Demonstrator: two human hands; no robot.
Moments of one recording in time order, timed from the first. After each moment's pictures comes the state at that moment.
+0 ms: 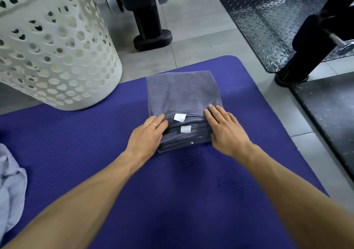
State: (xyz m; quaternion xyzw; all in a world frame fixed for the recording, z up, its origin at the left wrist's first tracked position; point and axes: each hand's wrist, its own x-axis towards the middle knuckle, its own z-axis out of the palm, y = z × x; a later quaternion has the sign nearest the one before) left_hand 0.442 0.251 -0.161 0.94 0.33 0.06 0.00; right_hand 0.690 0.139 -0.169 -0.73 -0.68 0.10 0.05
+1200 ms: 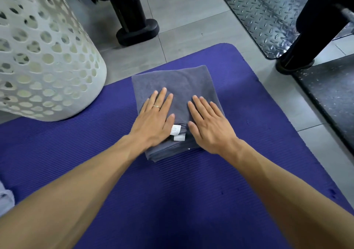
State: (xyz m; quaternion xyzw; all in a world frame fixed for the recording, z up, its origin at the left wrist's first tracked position) left_hand 0.507 0.295 -0.154 0.92 0.38 -0.06 0.08; right_hand 0.676 0.177 -0.185 -0.73 -0.67 0.11 0.08
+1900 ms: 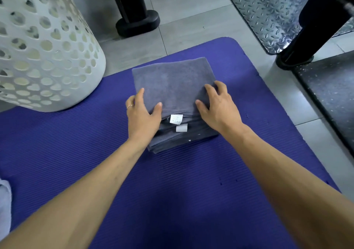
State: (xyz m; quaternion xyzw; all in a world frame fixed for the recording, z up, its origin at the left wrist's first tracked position) left_hand 0.493 0.274 -0.155 0.70 0.61 0.21 0.31; right_hand 0.686 0.192 -0.165 -0.83 -0.50 0.16 0.20
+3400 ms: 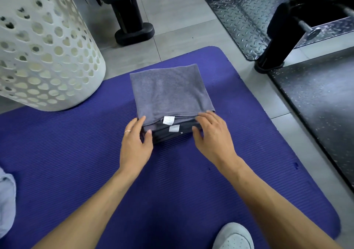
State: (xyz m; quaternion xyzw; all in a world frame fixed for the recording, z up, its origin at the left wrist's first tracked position) left_hand 0.434 0.188 -0.145 0.74 0.56 0.20 0.31; right_hand 0.634 0.092 -0.151 -0.79 -0.55 0.06 0.27
